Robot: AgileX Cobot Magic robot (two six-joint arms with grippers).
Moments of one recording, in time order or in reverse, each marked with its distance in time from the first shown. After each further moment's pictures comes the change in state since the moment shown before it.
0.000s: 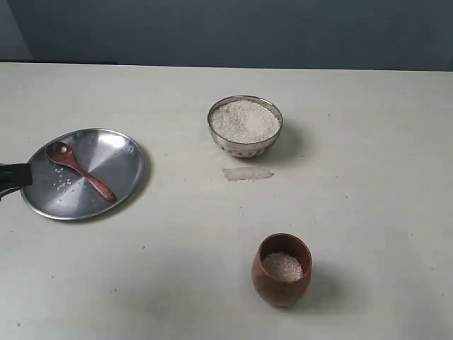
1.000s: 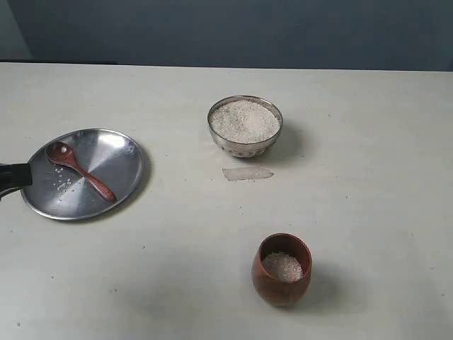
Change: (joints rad) left arm 0.000 0.000 0.000 0.000 0.000 0.000; right arm -0.010 0.000 0.002 0.003 0.140 0.002
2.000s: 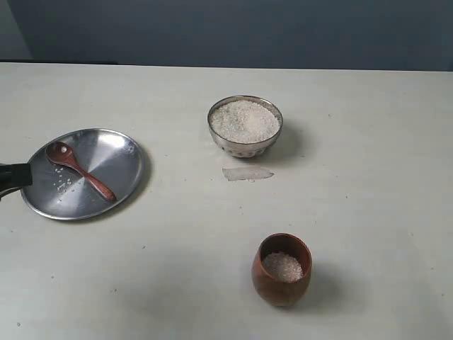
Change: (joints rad) left arm 0.000 0.000 0.000 0.000 0.000 0.000; right arm 0.000 0.000 0.000 0.081 -0.008 0.001
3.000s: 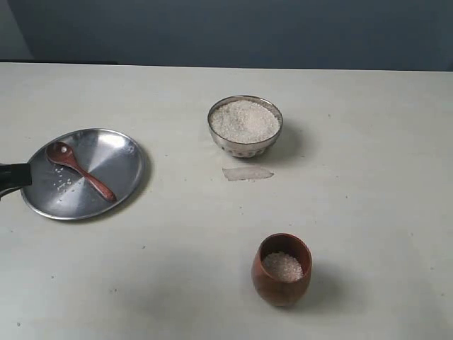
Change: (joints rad) left arm 0.000 -0.002 0.000 0.000 0.000 0.000; right arm 0.000 0.000 0.000 0.000 0.000 0.000
